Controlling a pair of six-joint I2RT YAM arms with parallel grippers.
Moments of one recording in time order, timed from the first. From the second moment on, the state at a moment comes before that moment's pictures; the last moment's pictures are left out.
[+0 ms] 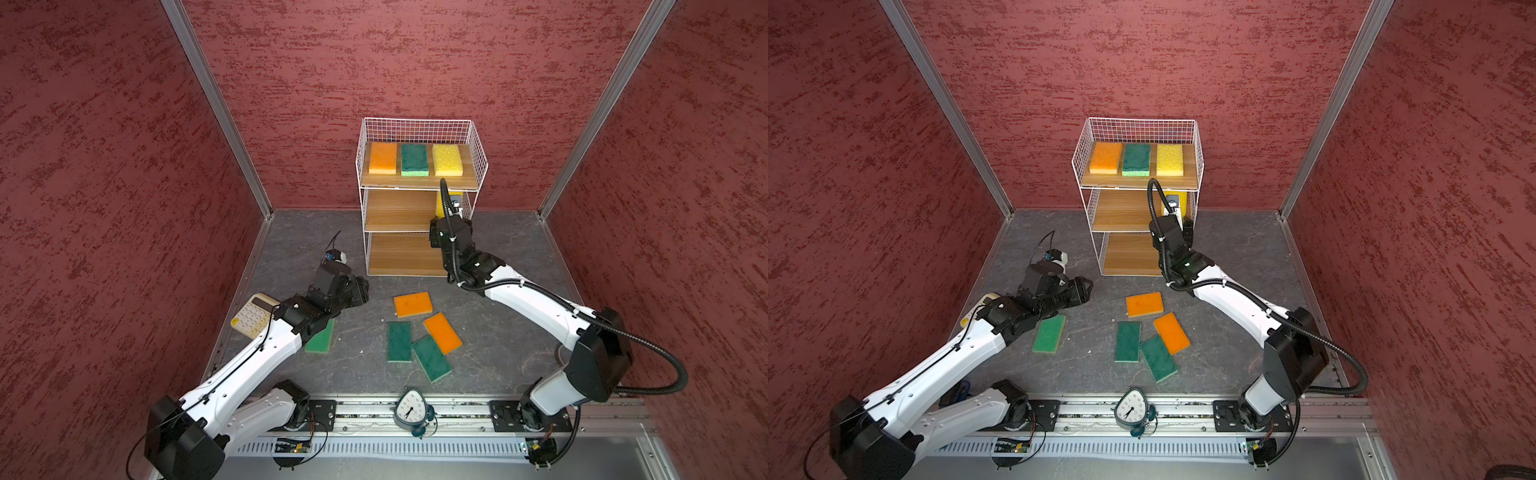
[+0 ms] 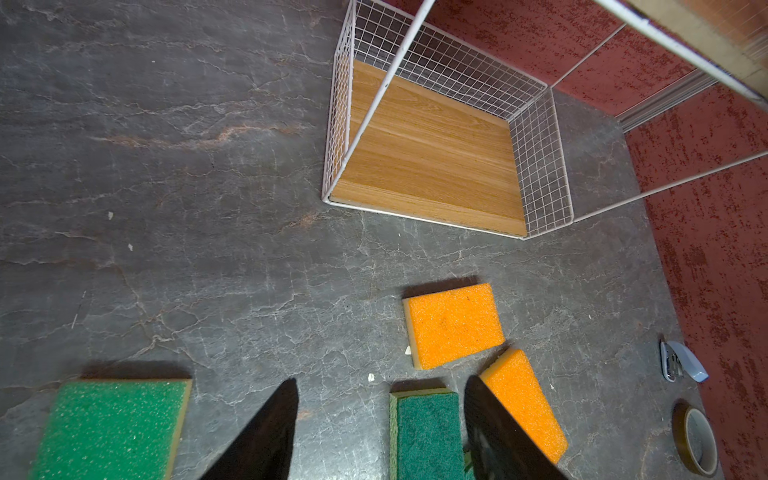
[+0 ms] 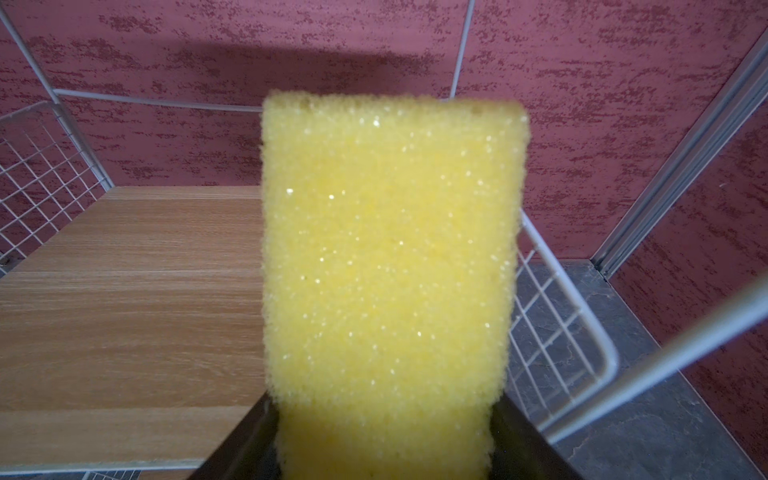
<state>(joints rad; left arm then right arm) -0.54 1.02 0.83 -0.52 -0.11 -0.66 0.65 1.57 1.30 -0.05 0.70 0.20</state>
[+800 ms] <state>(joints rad) -0.54 1.03 0.83 -0.52 -0.11 -0.68 0.64 1.57 1.30 -0.05 0.70 0.20</state>
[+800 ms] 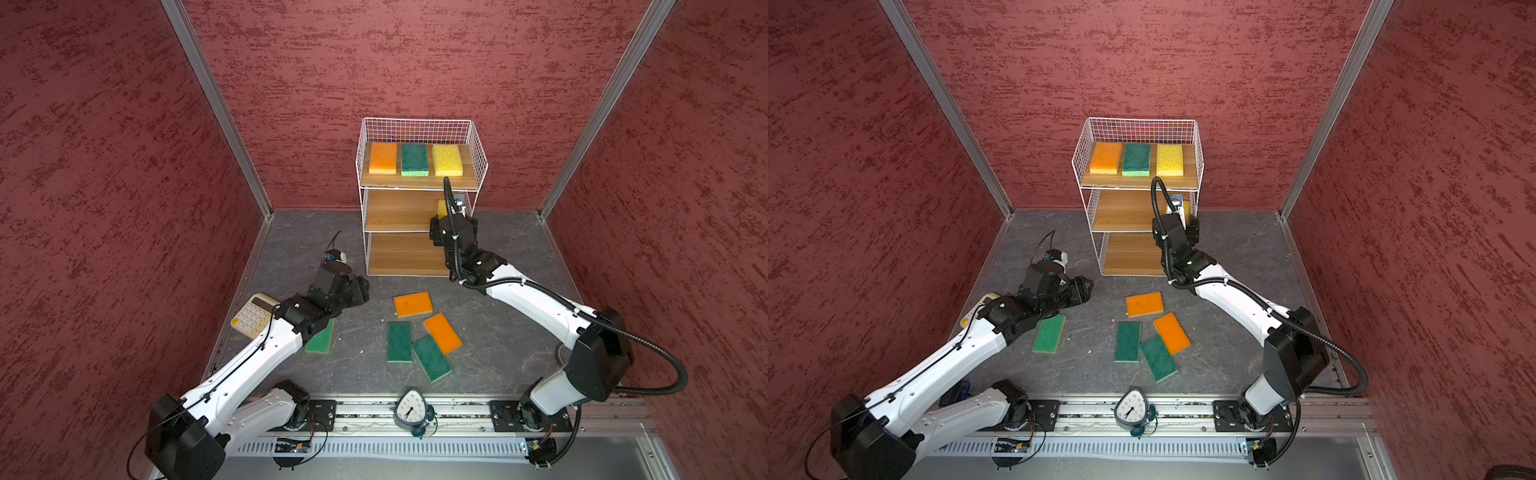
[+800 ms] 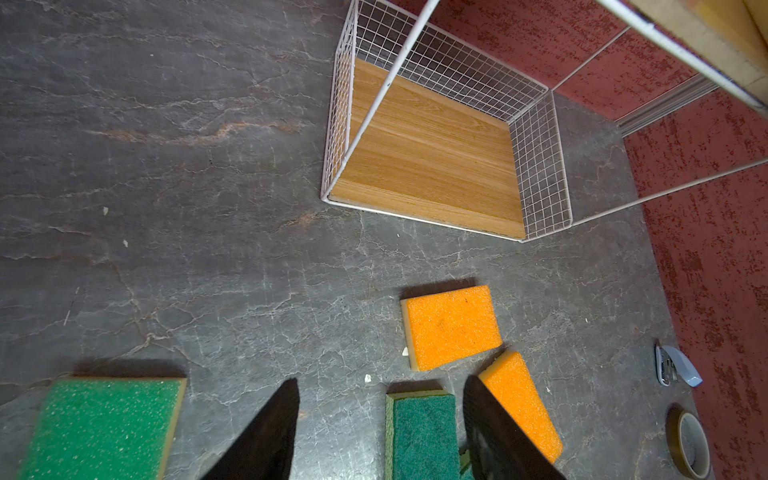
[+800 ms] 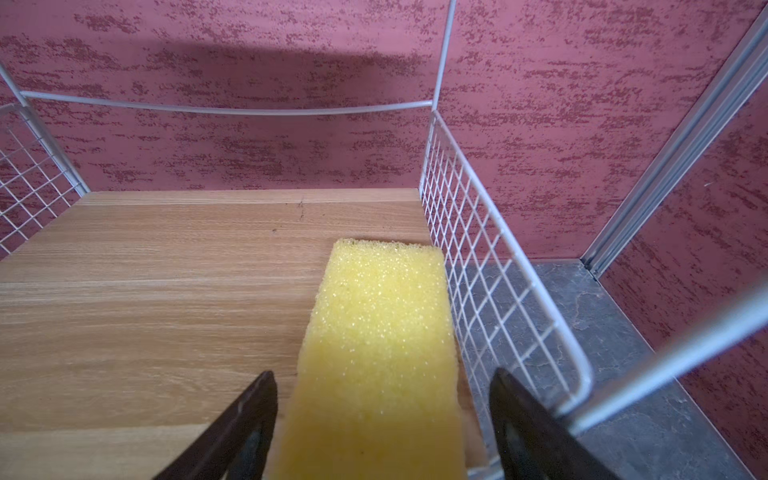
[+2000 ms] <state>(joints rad) -0.54 0.94 0.84 -0.61 -0.15 -0.67 0.64 1.59 1.33 -0.19 0.68 0.25</state>
